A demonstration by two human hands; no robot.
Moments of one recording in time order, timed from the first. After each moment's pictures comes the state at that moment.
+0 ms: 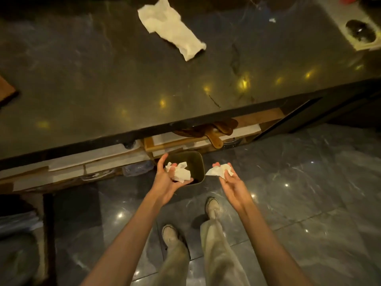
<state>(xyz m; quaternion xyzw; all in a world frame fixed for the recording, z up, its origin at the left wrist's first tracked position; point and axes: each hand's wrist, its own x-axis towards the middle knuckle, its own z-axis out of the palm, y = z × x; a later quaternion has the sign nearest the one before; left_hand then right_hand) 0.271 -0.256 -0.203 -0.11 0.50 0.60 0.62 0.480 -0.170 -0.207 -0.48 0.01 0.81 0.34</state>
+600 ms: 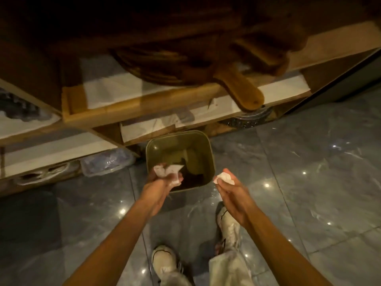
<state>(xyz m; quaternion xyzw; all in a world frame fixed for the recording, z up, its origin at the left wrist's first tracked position) 0.292 -0.218 -0.564 -0.10 0.63 0.53 0.55 0.487 -0.145 -0.563 -0.60 -0.15 0.76 0.22</state>
